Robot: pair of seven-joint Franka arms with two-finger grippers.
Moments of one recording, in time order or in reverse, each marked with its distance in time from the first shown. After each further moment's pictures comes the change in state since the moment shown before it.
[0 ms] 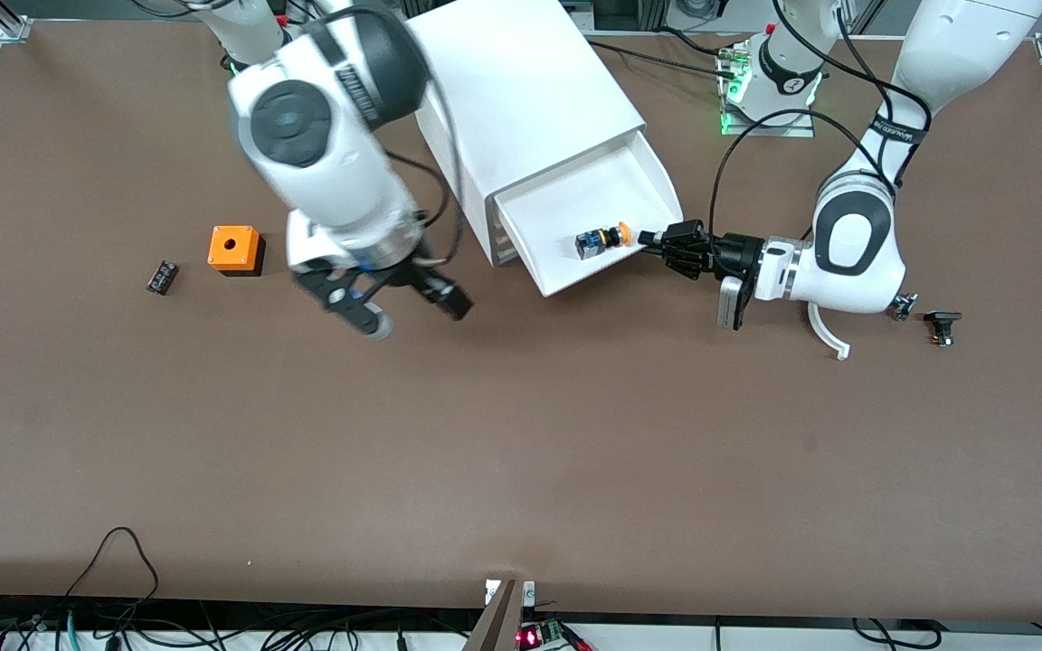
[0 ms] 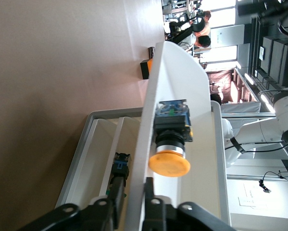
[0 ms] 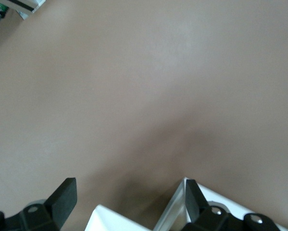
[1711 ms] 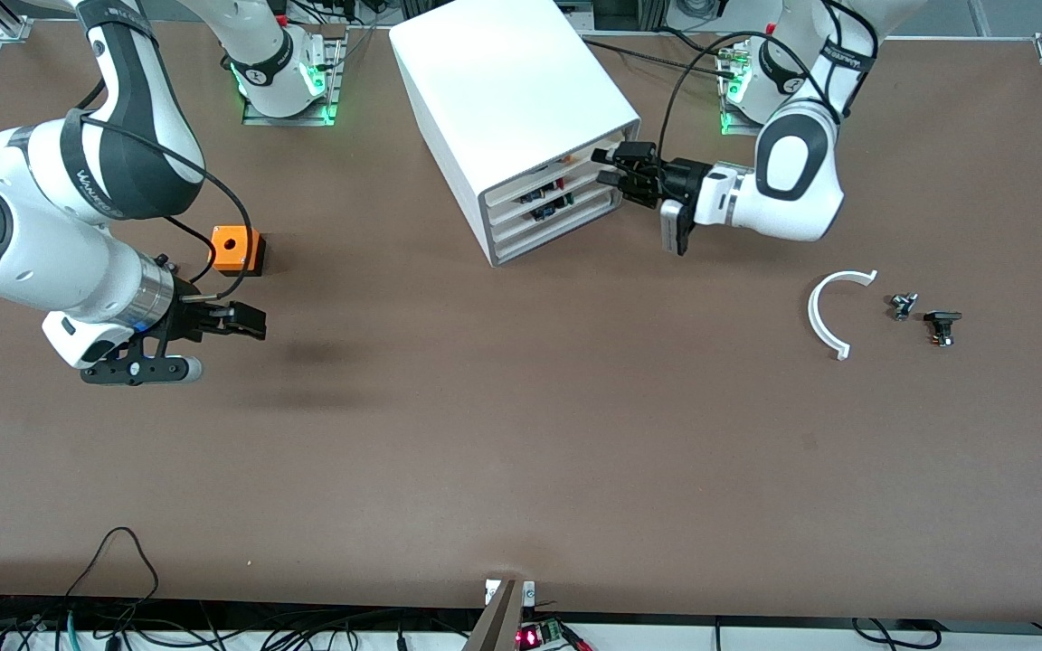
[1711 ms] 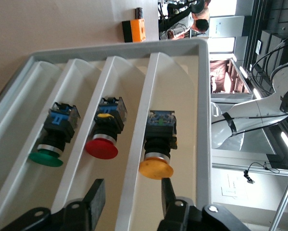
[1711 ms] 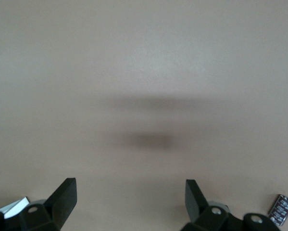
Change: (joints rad) left arm -0.211 -0.249 -0.001 -0.288 -0.231 0.006 -0.016; right arm -0.434 -0.167 -0.005 -0.326 -0.004 0.042 -1.136
